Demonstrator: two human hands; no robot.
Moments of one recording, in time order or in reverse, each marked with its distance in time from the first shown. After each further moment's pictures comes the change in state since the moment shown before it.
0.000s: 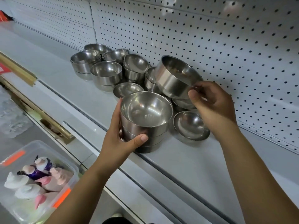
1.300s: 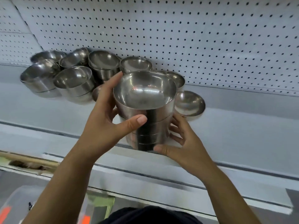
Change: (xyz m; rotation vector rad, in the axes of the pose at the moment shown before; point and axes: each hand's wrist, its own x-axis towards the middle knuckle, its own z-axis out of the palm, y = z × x) left_hand 0.075 0.027 -0.055 -0.075 -0.463 0.166; right_hand -0.134 0.019 0.096 0.072 -0.031 0.334
